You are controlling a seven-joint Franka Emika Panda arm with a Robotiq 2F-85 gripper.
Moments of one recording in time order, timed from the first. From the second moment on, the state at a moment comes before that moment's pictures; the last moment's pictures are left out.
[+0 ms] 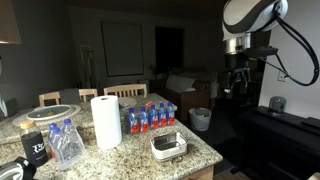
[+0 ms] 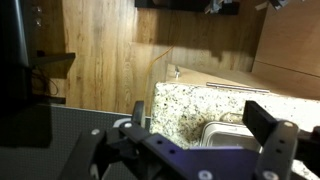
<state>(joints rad) -0.03 -0.64 -0.08 -2.60 -0.13 1.88 -0.11</state>
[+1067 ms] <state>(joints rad) -0.01 -0.43 0.07 -2.74 -0.16 2.36 0.08</state>
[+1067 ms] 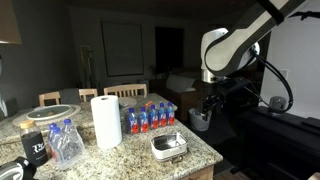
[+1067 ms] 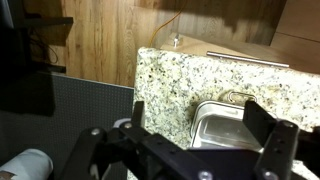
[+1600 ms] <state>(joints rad) 0.04 -0.31 0.09 -2.72 -0.13 2.52 0.09</state>
